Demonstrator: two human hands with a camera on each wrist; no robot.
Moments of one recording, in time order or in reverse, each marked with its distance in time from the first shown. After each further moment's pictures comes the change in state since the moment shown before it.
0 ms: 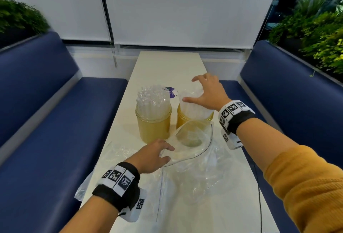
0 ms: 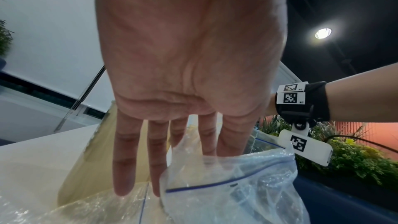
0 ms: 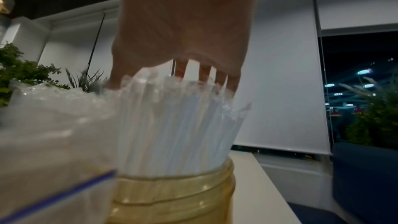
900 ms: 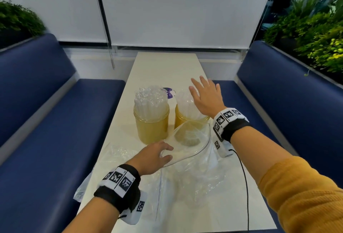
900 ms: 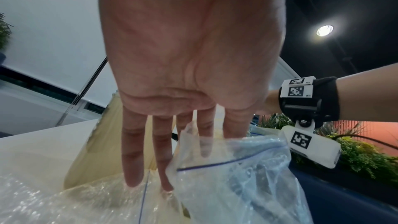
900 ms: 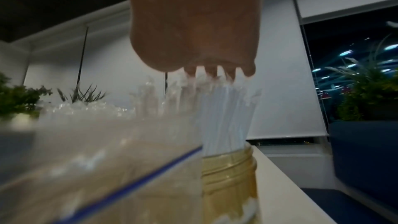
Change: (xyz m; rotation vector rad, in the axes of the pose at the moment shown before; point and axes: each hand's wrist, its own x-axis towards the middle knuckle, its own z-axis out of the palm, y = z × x) left_hand 0.003 -0.001 0.010 -0.054 0.040 0.001; right_hand -0.014 -0.005 0.022 -0.067 -0.016 0.132
